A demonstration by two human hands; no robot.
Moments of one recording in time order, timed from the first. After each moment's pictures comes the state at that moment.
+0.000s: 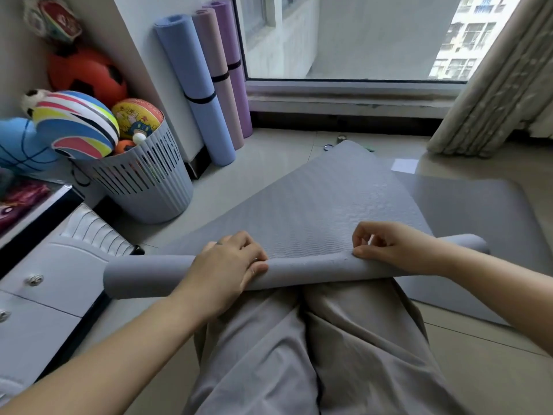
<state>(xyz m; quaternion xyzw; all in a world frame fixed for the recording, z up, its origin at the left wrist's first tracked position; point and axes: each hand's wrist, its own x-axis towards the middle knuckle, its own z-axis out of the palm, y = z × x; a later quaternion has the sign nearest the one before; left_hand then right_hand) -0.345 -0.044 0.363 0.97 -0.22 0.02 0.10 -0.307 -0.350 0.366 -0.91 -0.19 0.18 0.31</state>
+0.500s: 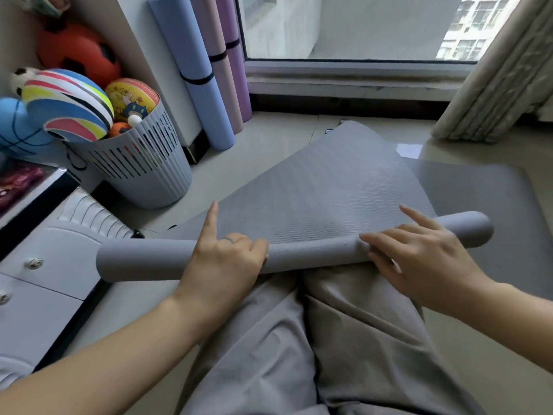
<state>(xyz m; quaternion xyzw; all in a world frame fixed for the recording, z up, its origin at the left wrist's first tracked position) -0.370 -0.058 0.376 0.94 -0.24 0.17 -0.14 -0.358 -0.355 0.355 -0.92 -0.31 -0.22 0.03</state>
